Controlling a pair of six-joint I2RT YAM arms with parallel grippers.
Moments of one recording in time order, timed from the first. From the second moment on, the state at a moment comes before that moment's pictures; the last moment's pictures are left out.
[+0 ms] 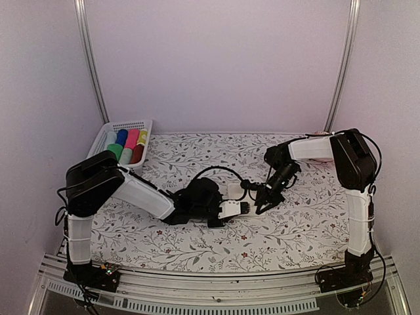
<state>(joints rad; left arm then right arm) -1.02 2.07 1.05 0.42 0.06 0.69 0.48 2.17 1.50 -1.06 -0.72 -1.19</state>
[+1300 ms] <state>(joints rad) -0.83 2.18 1.36 0.02 0.54 0.33 0.52 1.83 1.23 -0.76 -0.64 -1.27</state>
